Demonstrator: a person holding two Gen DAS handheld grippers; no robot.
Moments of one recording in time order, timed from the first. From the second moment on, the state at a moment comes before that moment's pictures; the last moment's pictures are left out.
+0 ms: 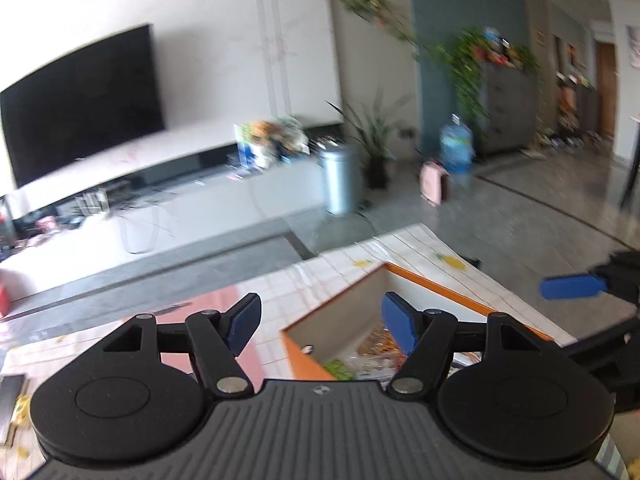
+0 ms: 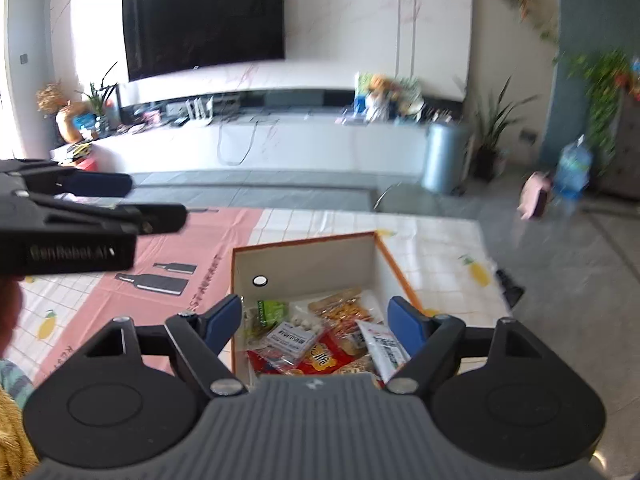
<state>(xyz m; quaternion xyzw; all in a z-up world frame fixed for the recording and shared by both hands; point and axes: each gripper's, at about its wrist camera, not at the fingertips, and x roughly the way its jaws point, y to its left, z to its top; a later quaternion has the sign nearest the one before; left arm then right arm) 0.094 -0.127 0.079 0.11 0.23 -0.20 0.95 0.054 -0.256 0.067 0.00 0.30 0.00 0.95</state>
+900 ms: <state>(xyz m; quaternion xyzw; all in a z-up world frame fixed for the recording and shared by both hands) 0.023 -0.034 0.008 0.06 0.34 -0.09 0.93 -0.027 -0.163 0.008 0.01 0.30 -0.05 0.95</state>
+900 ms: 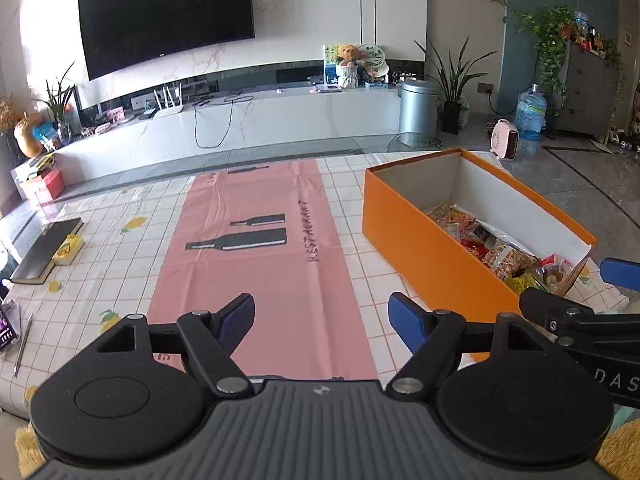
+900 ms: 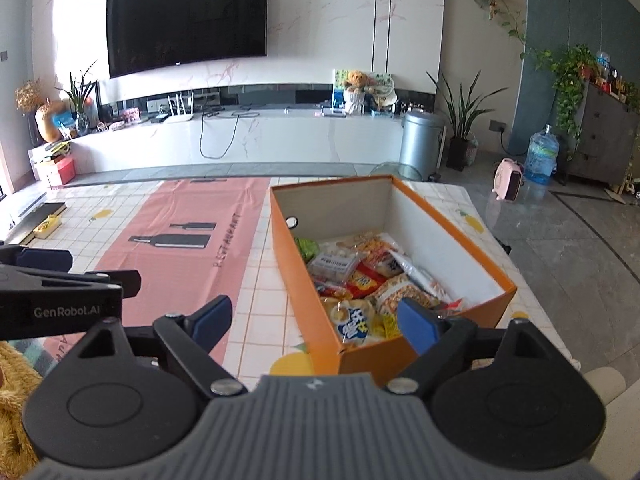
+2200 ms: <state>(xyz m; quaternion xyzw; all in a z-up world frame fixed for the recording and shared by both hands) 0.024 -0.022 0.009 0.05 0.36 -0.07 0.93 -0.014 -0.157 -0.004 0.01 0.32 -0.05 0.94</state>
